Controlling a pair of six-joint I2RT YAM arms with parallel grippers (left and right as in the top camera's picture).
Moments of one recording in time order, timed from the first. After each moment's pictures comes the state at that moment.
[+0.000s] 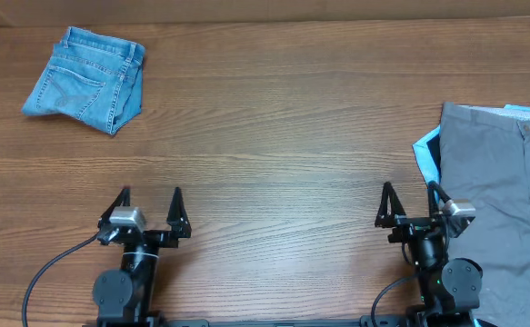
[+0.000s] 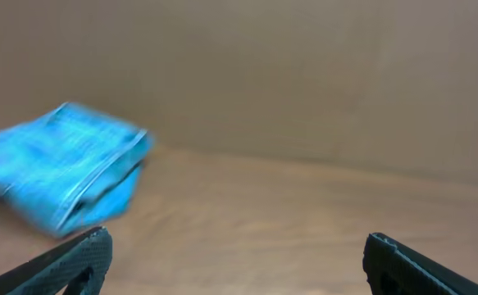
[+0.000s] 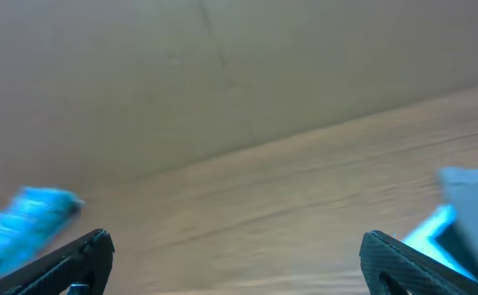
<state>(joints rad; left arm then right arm) 0.02 0.02 0.01 0.06 0.13 -0.22 0.09 0.01 0.02 0.01 -0.05 0.36</state>
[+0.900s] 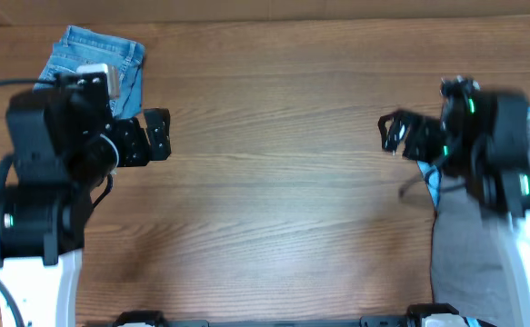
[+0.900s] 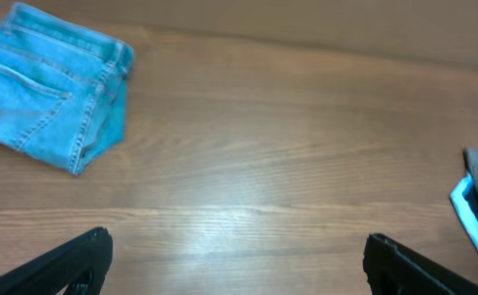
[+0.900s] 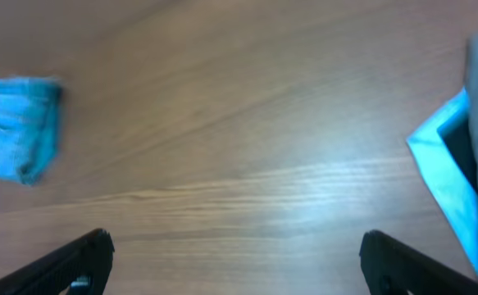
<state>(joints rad) 0.02 1.16 1.49 -1.03 0.20 -0.15 0.03 1.25 1.36 -0.98 -0.22 0.33</state>
